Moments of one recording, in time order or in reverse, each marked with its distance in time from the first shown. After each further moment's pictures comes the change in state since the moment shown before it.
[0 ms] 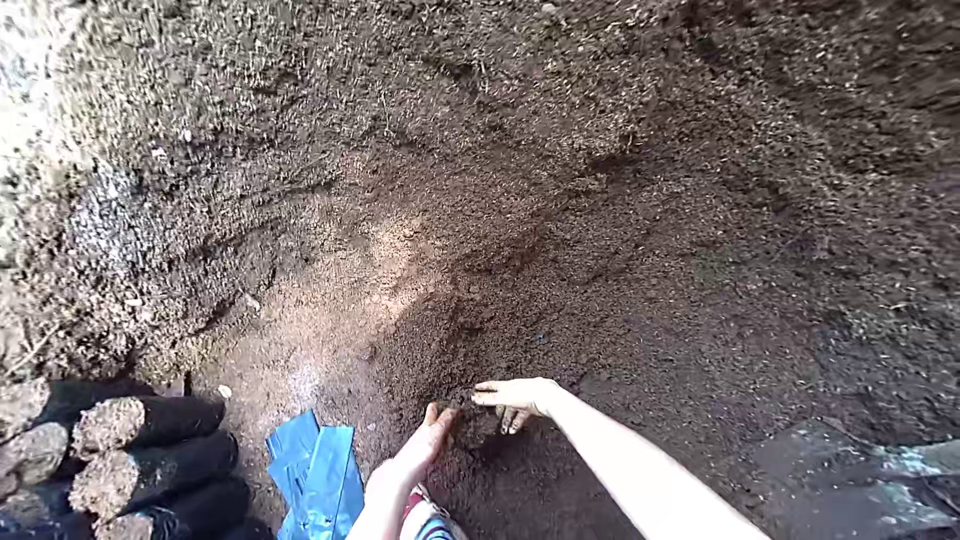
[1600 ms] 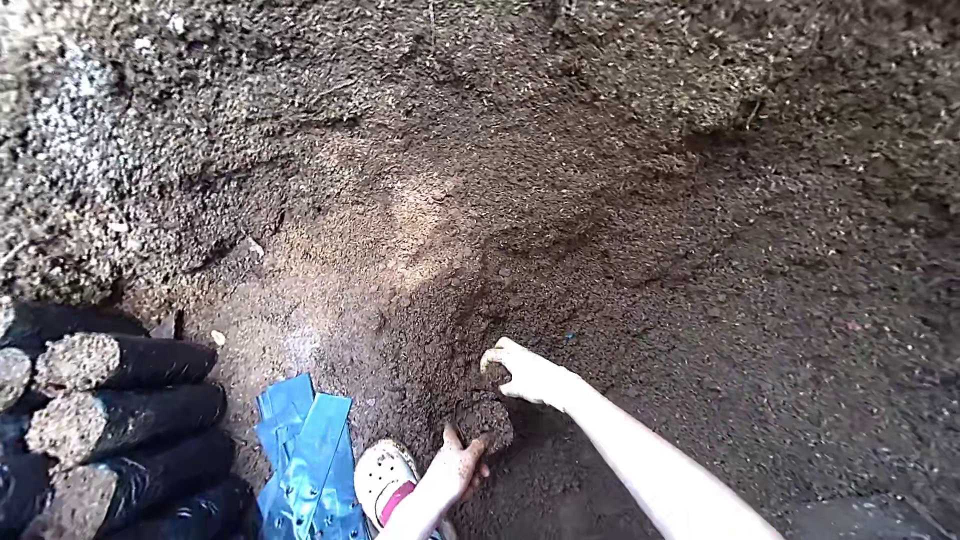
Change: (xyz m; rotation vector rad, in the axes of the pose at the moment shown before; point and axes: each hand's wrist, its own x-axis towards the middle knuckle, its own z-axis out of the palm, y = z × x) left_hand -0.005 -0.008 0.038 -0.191 -0.028 -0.245; right_hand 0.018 -0.054 -0.022 -0.751 0.117 -0.330
